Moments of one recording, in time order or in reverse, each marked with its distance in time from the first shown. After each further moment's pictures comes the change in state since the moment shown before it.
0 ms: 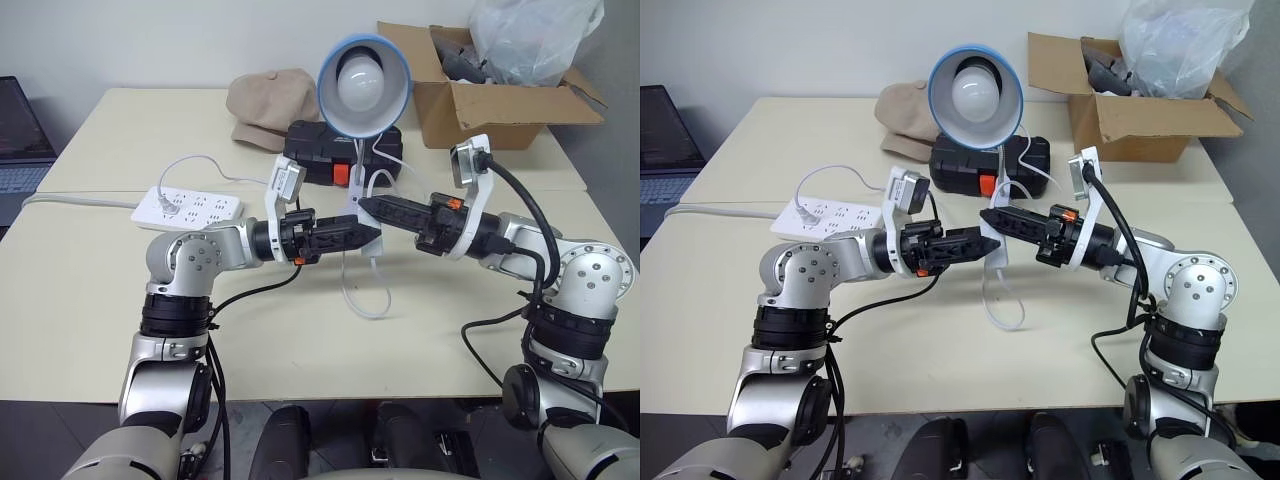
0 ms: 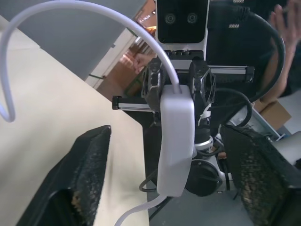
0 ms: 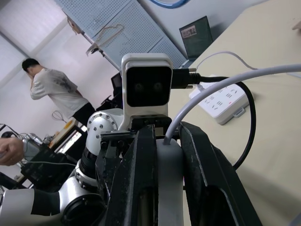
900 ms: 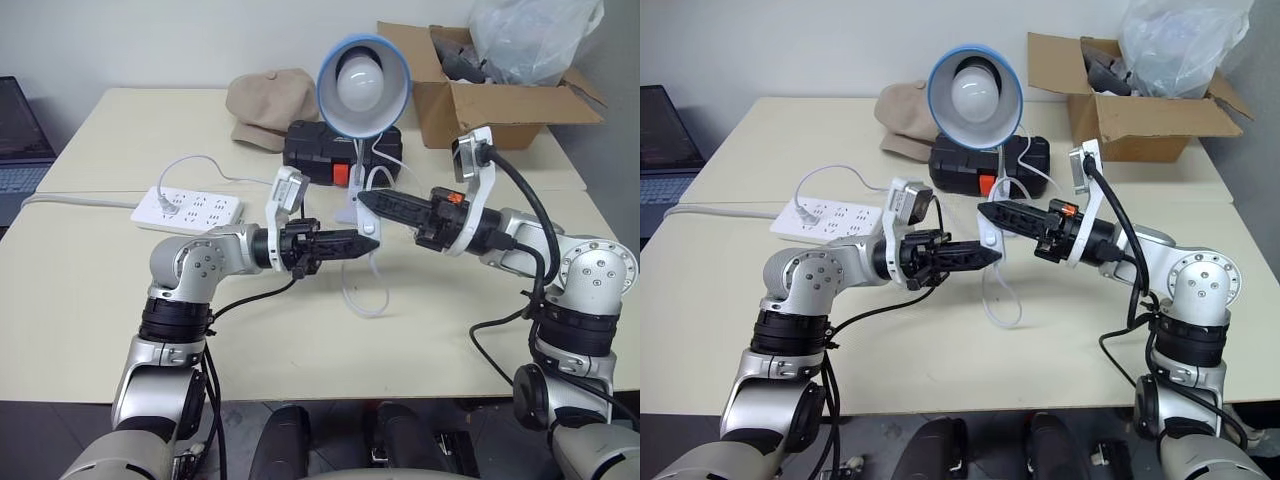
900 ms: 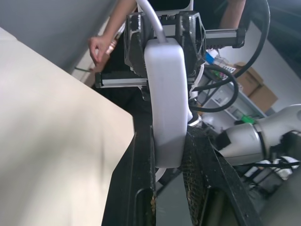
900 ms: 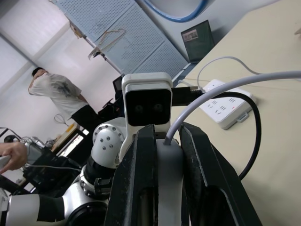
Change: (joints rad) left arm 0.027 0.044 -0.051 -0.019 0.015 -0.027 -0.105; right arm 0.000 -0.057 0.069 0.022 0.140 -0.086 -0.092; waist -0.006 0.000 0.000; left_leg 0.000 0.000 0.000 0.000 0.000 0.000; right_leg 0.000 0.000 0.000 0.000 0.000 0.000
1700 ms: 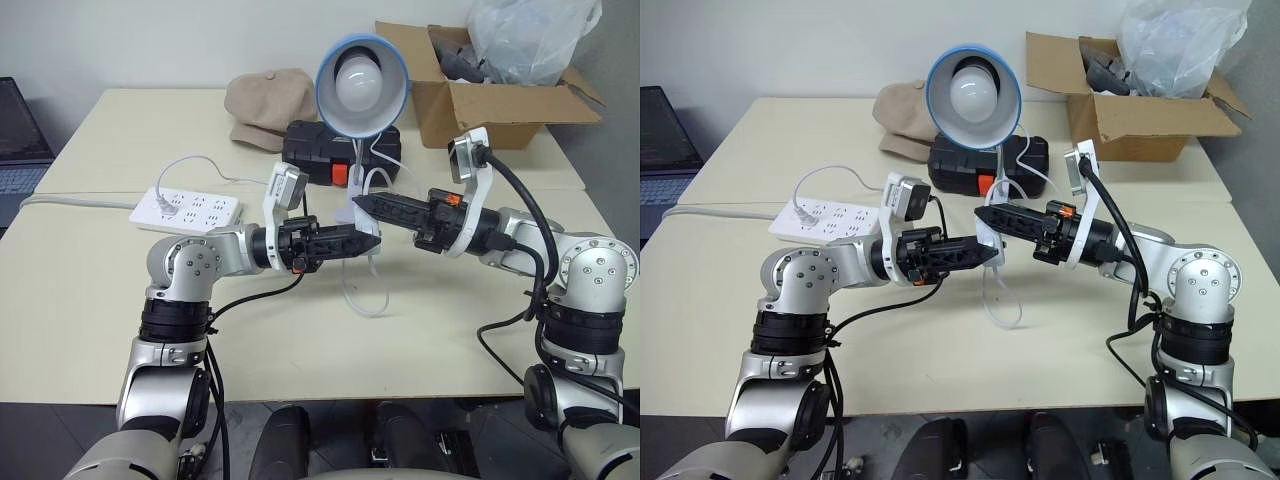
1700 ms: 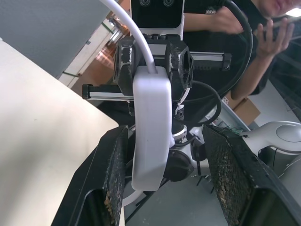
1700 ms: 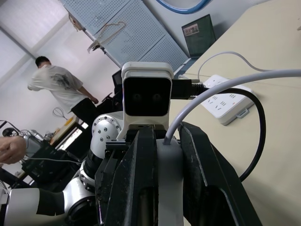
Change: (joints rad) left arm -0.001 -0.047 0.047 -0.006 -0.075 0.054 0.071; right arm 0.000 -0.061 0.055 0.006 0.019 -0.044 0.013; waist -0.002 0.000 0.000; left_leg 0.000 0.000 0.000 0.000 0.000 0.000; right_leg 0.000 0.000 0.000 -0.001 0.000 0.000
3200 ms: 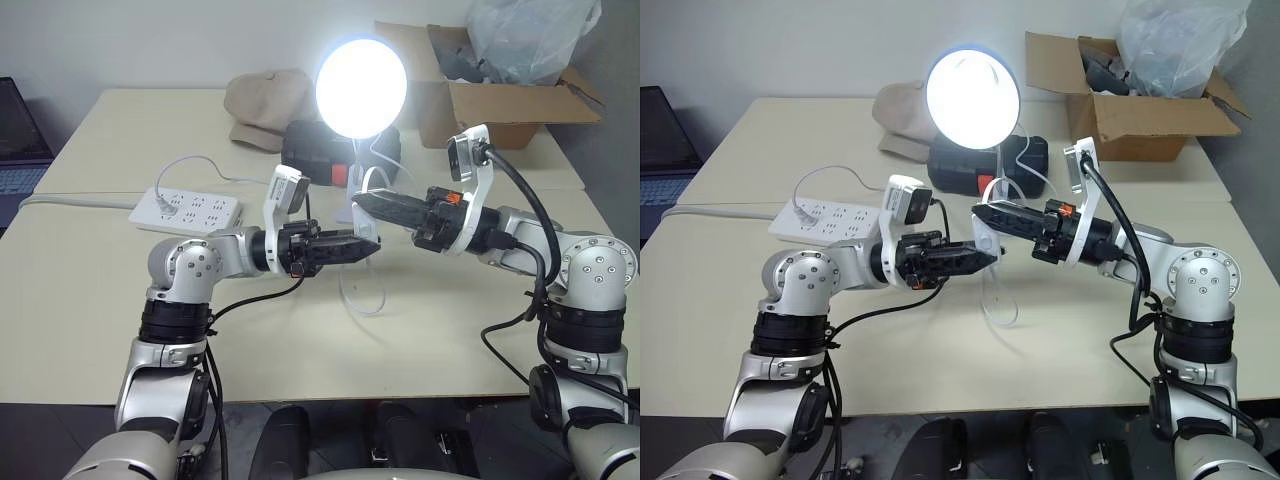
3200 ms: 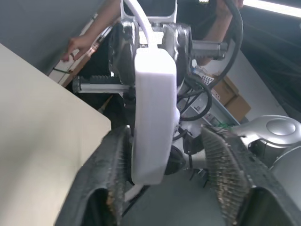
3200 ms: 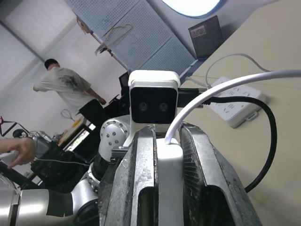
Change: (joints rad) left arm 0.030 0.041 -0.023 -0.022 0.002 0.002 -0.050; right arm 0.000 -0.023 0.034 0.020 0.057 -0.042 -0.008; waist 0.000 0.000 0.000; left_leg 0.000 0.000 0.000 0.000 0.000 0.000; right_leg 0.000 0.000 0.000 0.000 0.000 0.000
